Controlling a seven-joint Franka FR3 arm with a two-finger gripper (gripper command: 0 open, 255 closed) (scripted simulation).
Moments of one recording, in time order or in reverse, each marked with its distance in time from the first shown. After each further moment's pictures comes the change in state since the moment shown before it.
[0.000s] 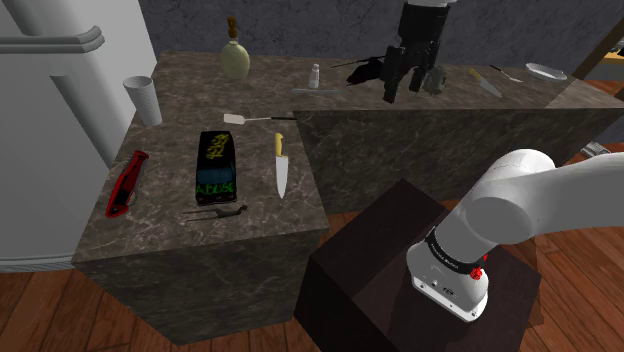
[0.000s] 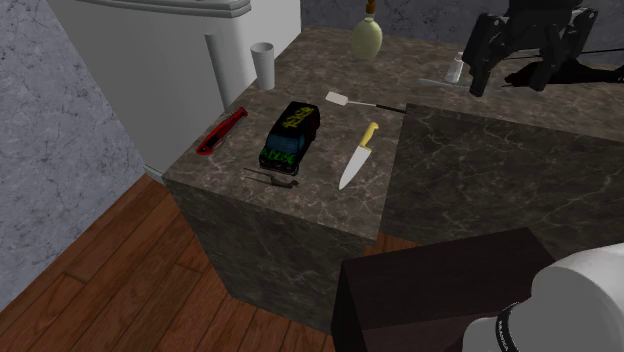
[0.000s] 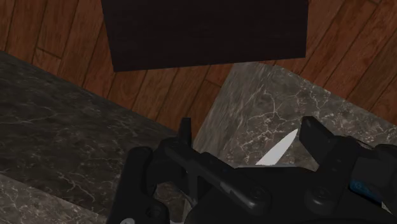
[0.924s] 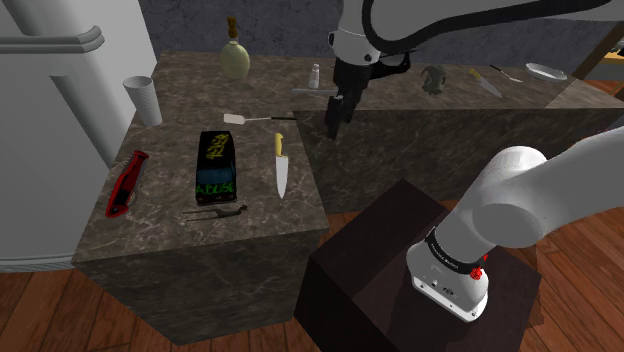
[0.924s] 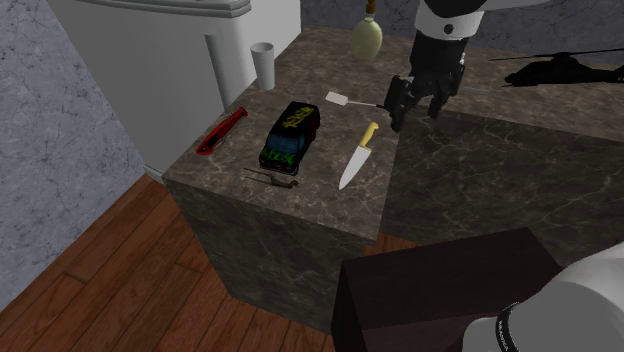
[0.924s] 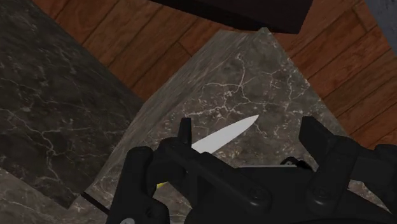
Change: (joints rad) arm 0.138 0.234 0.040 -0.132 0.054 0.463 -0.223
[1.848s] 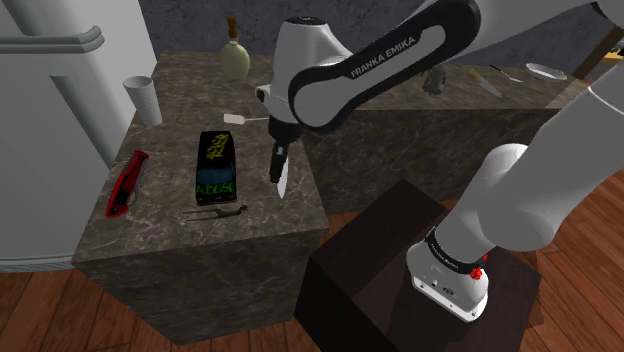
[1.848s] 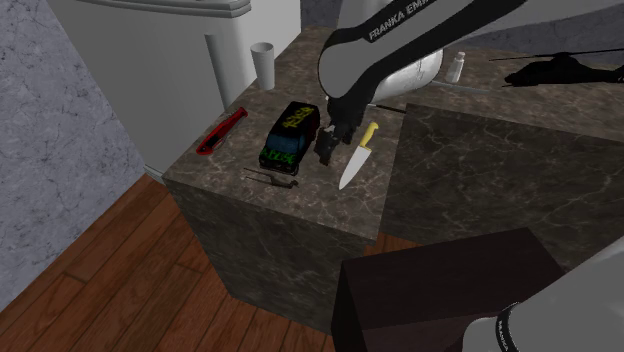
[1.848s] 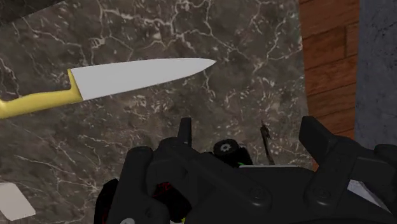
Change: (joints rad) arm 0.149 0.424 0.083 0.046 0.055 0.494 -0.262
